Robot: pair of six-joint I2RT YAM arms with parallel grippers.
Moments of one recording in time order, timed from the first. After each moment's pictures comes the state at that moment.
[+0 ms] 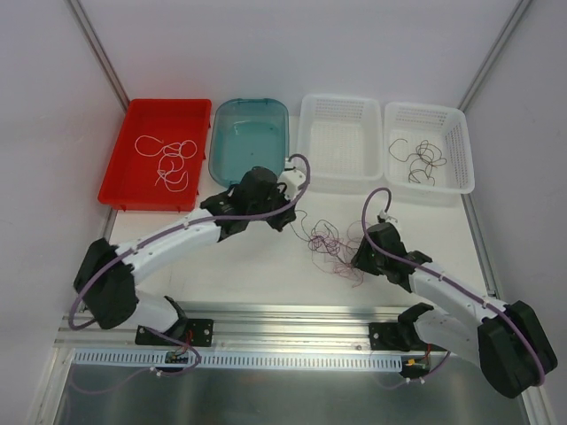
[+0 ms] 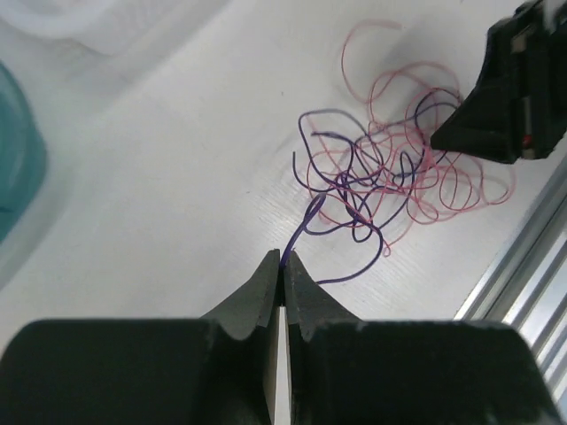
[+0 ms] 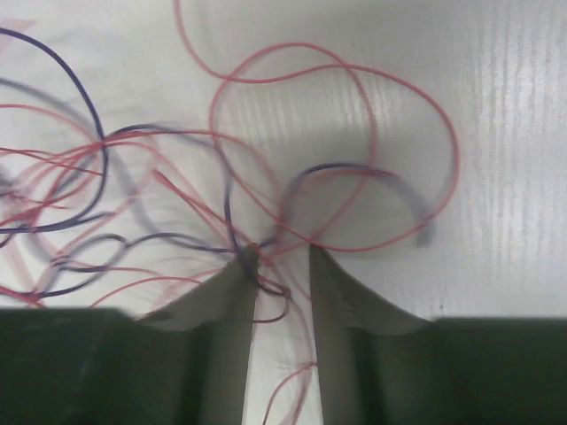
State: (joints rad) left arm -0.79 1.44 1.07 -0.27 0.17 -0.02; right arm 0.53 1.01 0.38 -0.29 0.13 0.77
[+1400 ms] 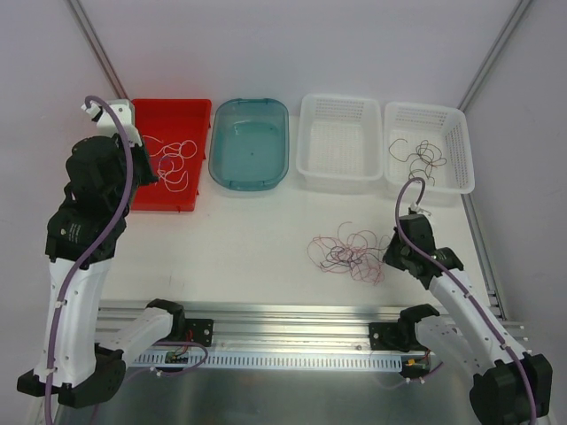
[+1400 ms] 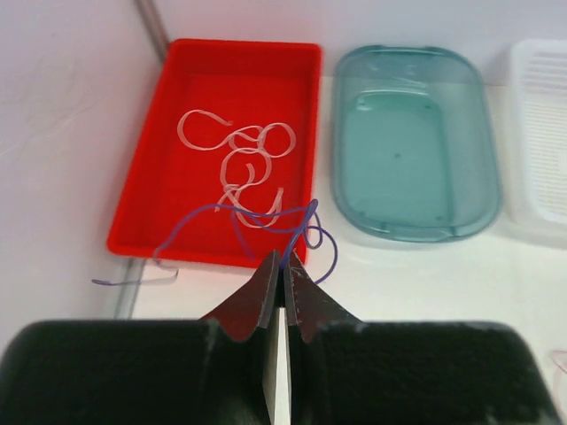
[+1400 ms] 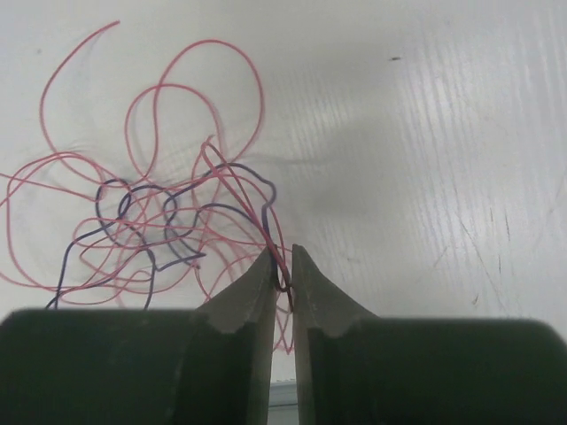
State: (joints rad) left arm -0.22 0.94 1.53 -0.86 -0.36 -0.04; right arm 0.29 0.80 0.52 -0.68 0.19 0.62
